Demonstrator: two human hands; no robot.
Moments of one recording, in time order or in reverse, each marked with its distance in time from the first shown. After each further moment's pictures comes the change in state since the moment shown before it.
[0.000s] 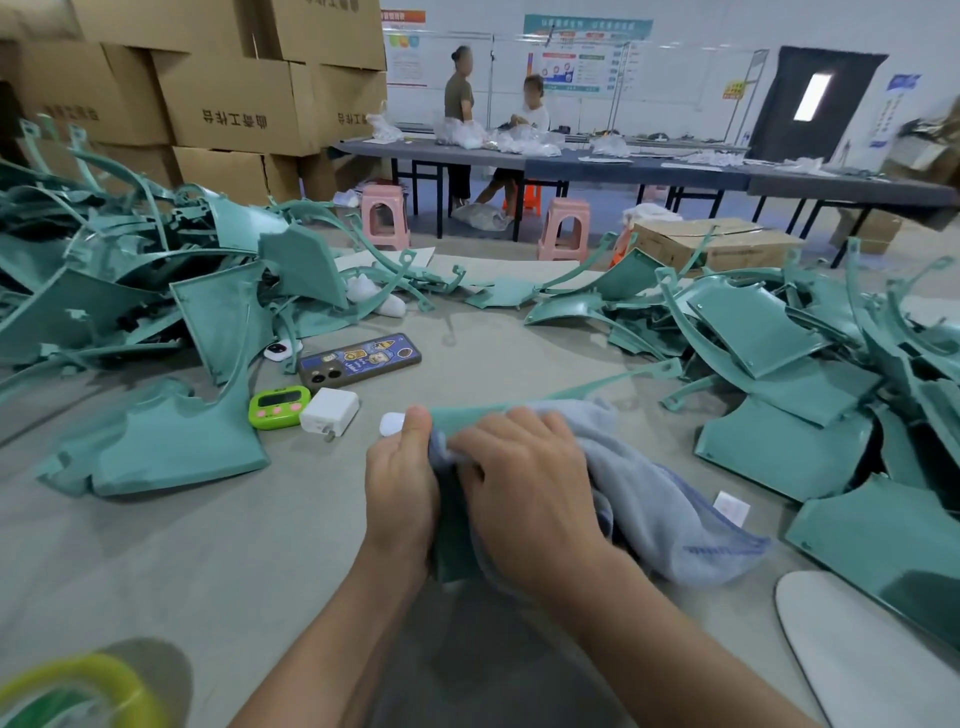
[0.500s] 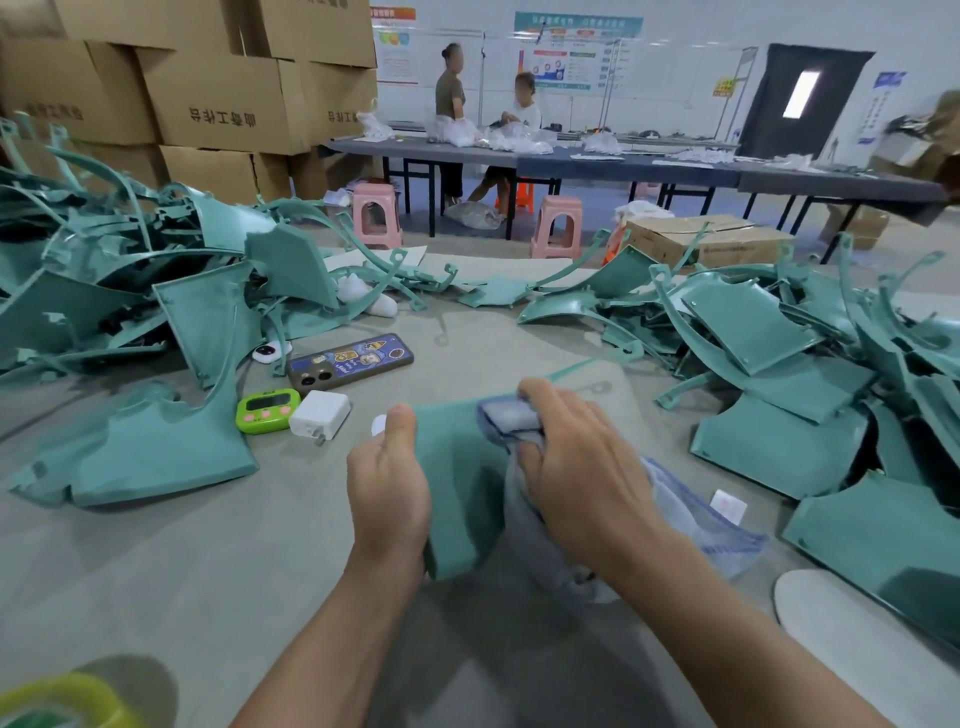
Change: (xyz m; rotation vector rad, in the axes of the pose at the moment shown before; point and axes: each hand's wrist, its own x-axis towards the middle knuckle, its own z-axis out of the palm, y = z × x) left_hand 0.011 -0.011 -0.003 0.169 0.136 0.094; right_hand 0.004 0.037 -0.031 0.063 -0.300 0.319
